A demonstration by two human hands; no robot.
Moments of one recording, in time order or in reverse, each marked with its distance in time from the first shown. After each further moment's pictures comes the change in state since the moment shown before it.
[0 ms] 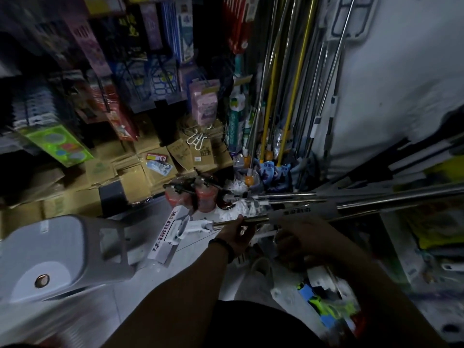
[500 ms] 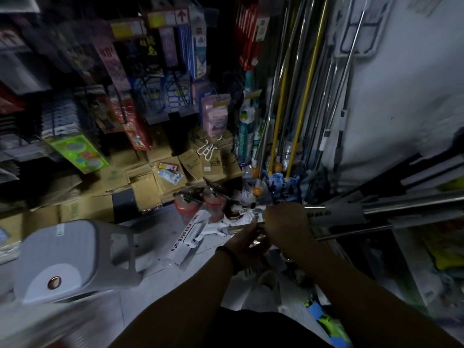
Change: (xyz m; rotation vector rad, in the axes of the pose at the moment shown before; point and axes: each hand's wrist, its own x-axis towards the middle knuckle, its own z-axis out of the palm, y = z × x) left_hand -0.023 -0.002 0.012 0.290 -0.156 0.008; right_hand 0.080 -0.037 0.044 -1.438 0.478 -0.480
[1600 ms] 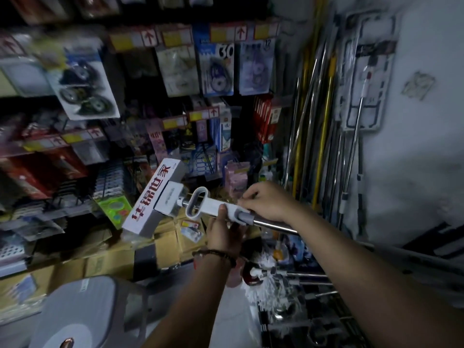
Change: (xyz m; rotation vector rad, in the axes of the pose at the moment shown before) left_hand -0.062 0.163 0.060 -0.216 0.054 0.792; right_hand 0.073 0.016 -0.172 0.922 0.129 -0.260
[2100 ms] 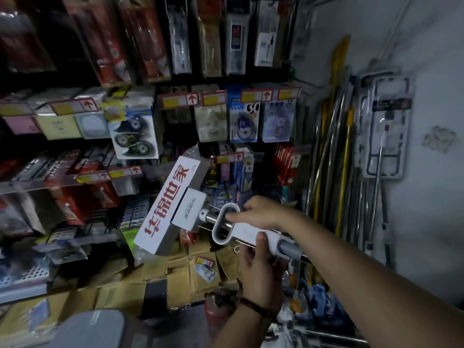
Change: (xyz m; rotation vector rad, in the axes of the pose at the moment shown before) left_hand -0.121 0.027 0.091 0.022 -0.074 0.212; right_hand 0.044 -0.080 -0.030 0.022 -0.161 -0.060
